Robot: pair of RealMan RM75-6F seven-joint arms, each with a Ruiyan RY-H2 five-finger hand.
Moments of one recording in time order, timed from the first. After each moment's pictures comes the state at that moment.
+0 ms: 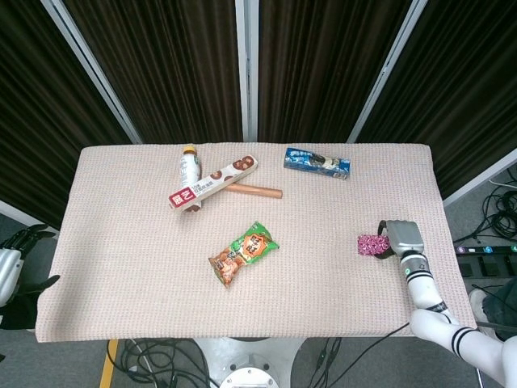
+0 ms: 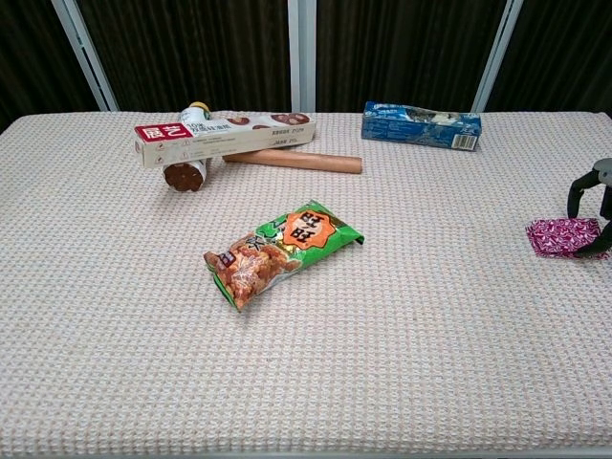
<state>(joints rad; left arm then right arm) -0.15 -1.08 -0.03 -1.41 1.53 1.43 -0.35 0.60 -1.54 0.13 -1.06 -0.89 0.75 -0.28</state>
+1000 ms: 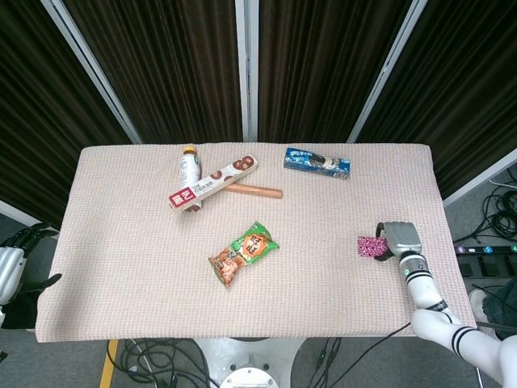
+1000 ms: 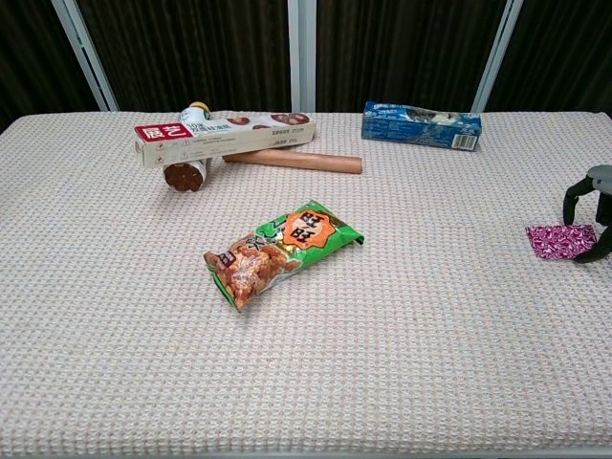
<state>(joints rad) -0.15 -1.08 -0.03 -1.42 1.52 1.42 -0.34 0.60 -1.55 0.12 -1.02 -0.94 0.71 -0.25</state>
